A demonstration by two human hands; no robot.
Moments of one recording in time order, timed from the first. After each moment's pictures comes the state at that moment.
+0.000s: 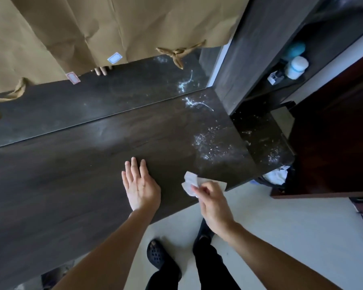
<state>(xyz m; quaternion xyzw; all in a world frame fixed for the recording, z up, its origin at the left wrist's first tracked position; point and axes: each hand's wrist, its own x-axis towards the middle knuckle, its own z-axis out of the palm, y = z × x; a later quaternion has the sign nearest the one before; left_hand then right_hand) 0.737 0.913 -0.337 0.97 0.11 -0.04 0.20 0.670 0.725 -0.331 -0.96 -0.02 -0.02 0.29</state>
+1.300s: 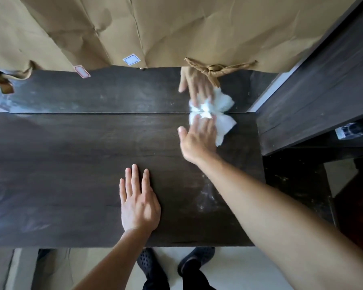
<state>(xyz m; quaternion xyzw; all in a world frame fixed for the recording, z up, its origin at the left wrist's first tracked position) 0.749 0.873 -0.349 0.97 0.20 -0.01 0.10 0.936 0.770 -0.336 -0.98 -0.05 0.09 0.18</state>
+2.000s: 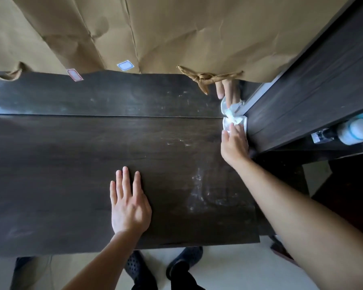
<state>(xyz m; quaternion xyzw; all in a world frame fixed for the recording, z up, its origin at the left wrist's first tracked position) 0.750 0.875 -0.347 0.98 0.19 0.00 0.12 0.964 0.655 -0.333 -0.97 0.04 0.06 0.24</state>
